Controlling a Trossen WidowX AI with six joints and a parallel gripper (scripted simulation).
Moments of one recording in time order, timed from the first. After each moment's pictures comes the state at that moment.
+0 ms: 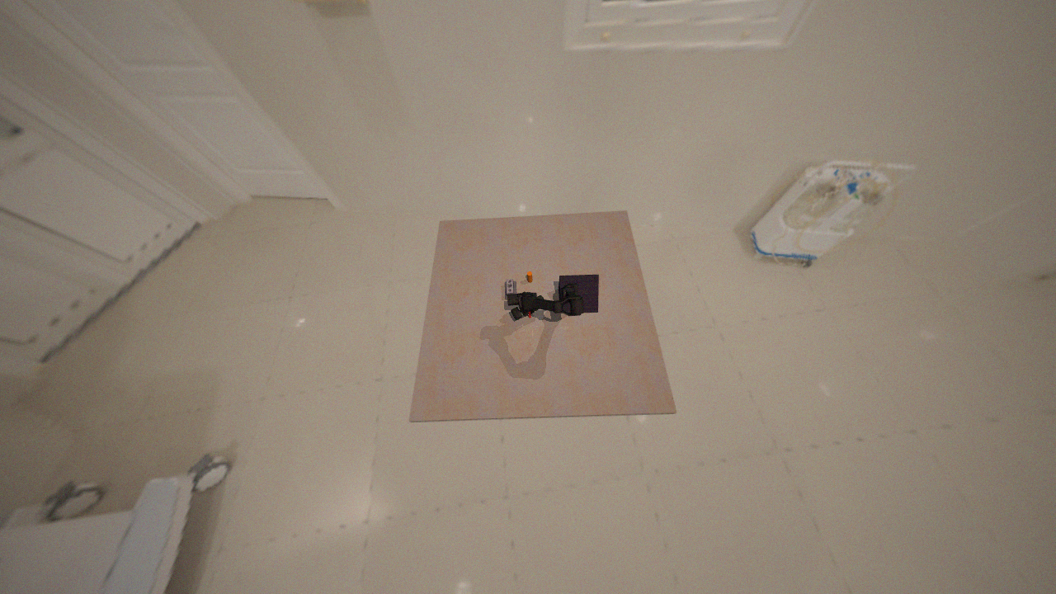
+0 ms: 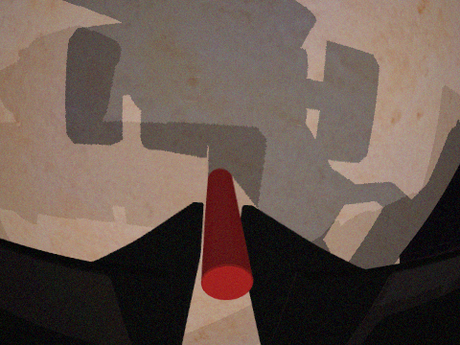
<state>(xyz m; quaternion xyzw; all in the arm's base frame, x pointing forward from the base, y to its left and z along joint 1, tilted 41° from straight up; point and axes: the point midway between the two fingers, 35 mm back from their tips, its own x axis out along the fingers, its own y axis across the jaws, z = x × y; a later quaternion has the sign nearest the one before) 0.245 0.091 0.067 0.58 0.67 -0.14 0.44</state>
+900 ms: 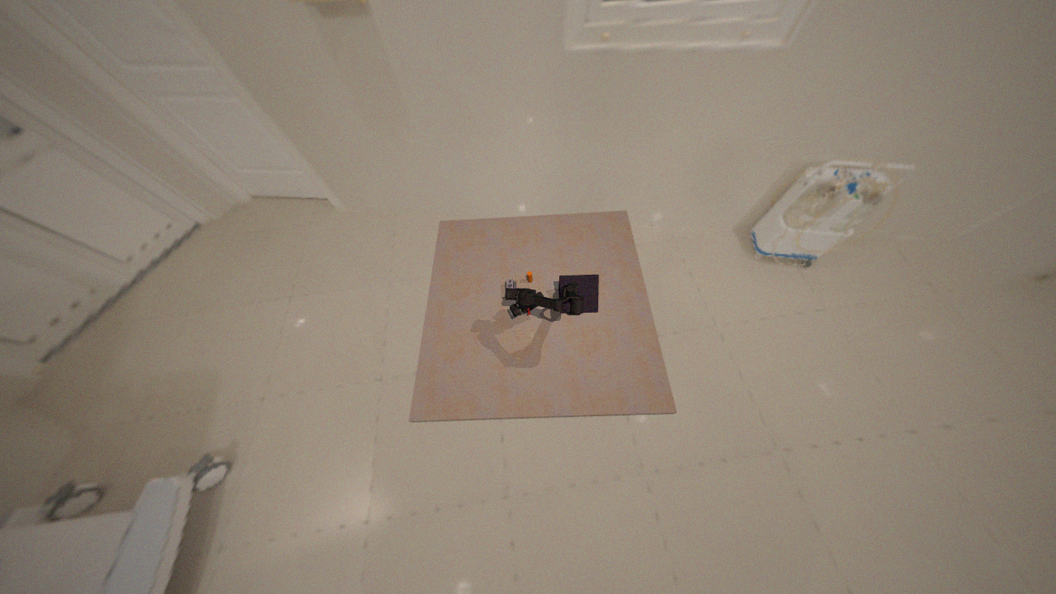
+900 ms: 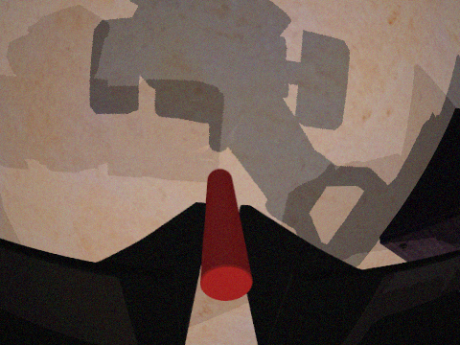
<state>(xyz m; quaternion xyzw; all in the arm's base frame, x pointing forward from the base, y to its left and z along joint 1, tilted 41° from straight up) 0.246 0.065 0.092 0.58 0.67 -0.15 0.44</state>
